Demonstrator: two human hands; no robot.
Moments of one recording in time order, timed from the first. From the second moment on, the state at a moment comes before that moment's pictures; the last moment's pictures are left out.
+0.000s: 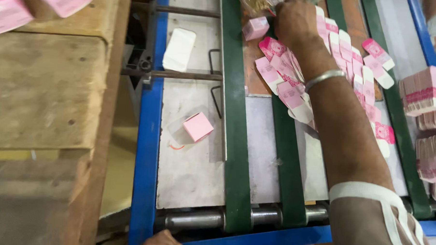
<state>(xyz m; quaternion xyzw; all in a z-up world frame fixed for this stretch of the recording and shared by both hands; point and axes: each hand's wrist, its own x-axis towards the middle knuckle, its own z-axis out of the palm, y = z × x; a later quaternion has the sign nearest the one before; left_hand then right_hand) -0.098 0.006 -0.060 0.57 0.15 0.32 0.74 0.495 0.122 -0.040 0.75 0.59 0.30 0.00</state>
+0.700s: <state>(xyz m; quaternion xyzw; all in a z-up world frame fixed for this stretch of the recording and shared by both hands) -0.103 -0.132 -0.075 0.17 -0.24 0.20 0.93 0.057 -0.274 -0.002 0.60 0.28 -0.29 -0.69</state>
